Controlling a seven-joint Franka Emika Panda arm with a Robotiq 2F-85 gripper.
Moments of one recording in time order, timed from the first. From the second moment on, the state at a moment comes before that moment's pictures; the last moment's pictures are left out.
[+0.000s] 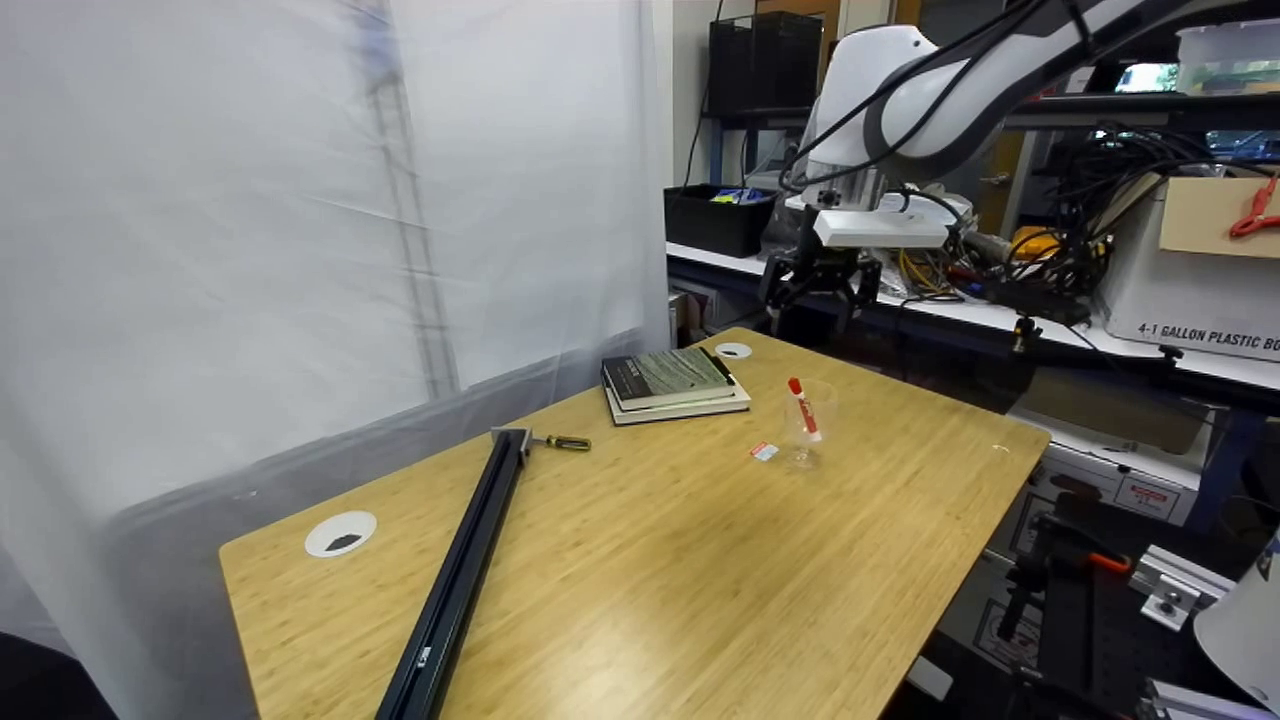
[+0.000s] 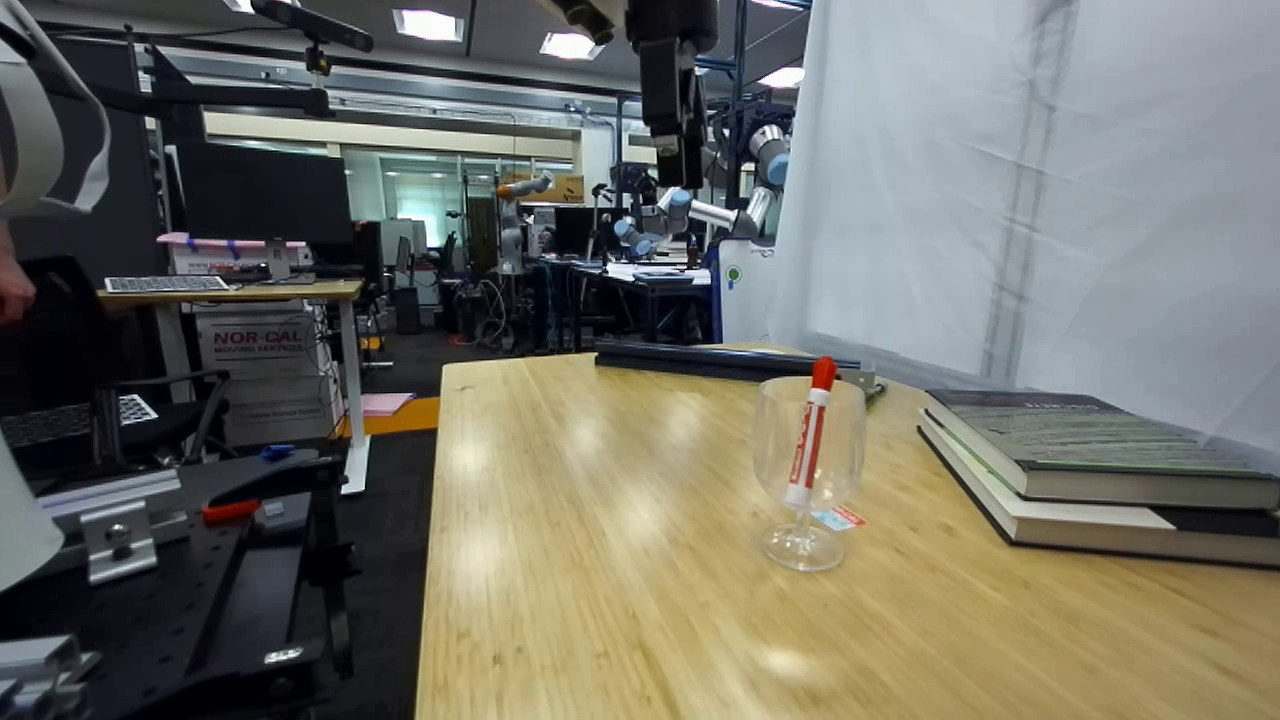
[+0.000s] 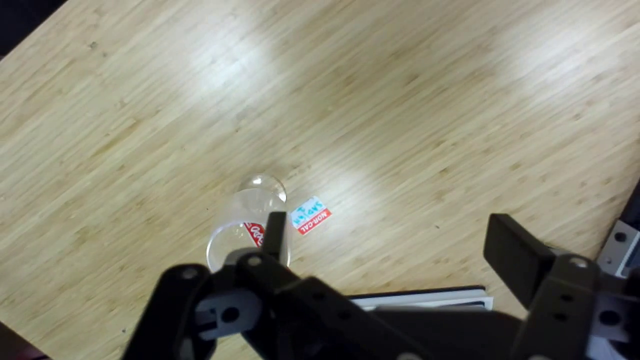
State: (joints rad) arm 0.04 -0.14 -0.03 -2.35 0.00 2.33 0.74
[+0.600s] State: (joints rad) arm 0.00 -0.09 -0.06 -2.28 0.22 2.17 0.41
